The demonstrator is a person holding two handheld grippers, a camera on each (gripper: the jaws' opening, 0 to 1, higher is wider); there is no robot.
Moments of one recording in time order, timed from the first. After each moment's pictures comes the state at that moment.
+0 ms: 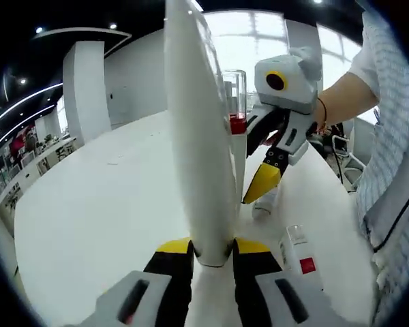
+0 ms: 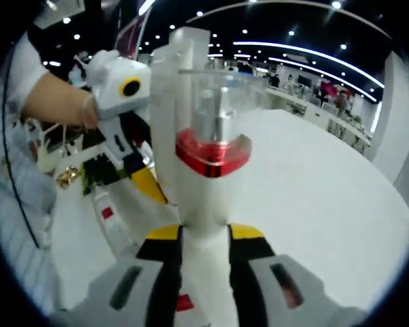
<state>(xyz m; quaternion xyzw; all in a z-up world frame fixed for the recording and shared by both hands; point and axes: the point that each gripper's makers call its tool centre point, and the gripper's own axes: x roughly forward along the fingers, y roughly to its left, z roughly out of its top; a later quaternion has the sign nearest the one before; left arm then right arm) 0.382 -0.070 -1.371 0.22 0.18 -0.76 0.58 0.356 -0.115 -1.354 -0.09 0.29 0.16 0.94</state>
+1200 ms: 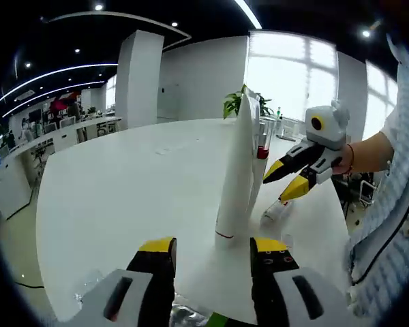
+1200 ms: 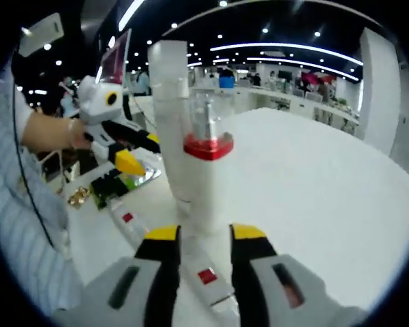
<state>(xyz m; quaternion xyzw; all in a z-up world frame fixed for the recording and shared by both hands) 0.404 -0.008 -1.334 0.11 0.23 -0.68 0.69 0.319 -0.107 -1.334 -0.01 0.27 0.13 0.95</state>
